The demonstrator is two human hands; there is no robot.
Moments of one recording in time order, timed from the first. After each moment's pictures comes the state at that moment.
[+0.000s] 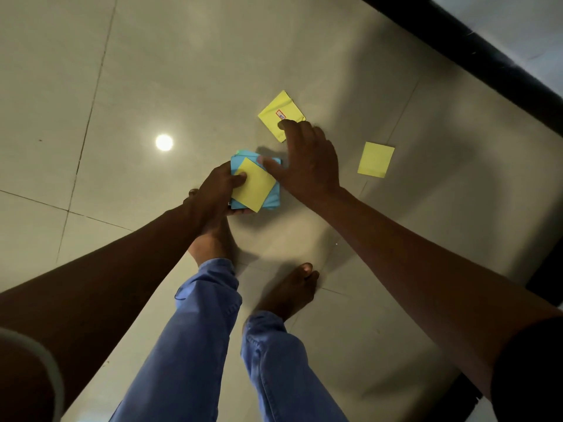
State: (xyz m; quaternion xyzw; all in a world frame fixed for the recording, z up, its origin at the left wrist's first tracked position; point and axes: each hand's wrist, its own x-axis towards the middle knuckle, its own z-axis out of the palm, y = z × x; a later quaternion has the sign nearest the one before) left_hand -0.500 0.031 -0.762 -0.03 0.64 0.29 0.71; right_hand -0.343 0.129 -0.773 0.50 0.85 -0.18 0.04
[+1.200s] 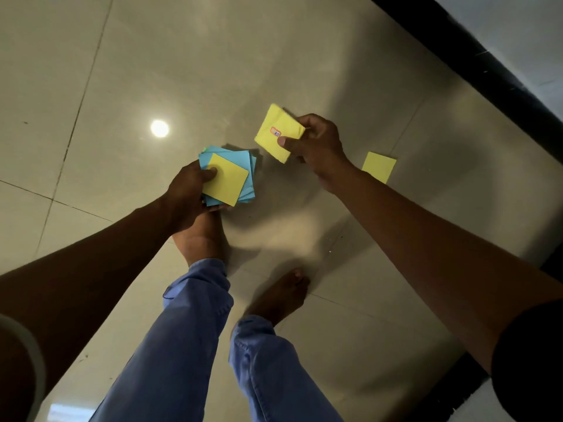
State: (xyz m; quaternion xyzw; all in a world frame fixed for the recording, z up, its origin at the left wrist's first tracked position) left_hand -0.531 0.019 -0.786 -0.14 0.66 0.32 0.66; right_hand -0.345 0.180 -0.797 0.61 0.48 -0.63 -0.04
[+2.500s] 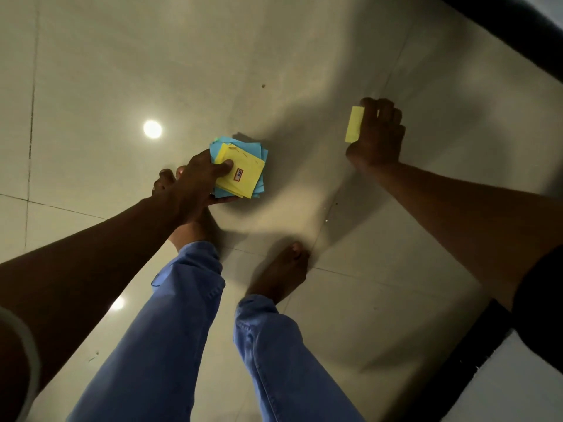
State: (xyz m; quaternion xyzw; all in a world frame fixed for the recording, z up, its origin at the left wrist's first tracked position) left_hand -0.476 0.014 -0.794 -0.02 0.66 0.25 0.71; right_hand -0.185 0.172 -0.822 0.64 0.73 -0.15 0.20
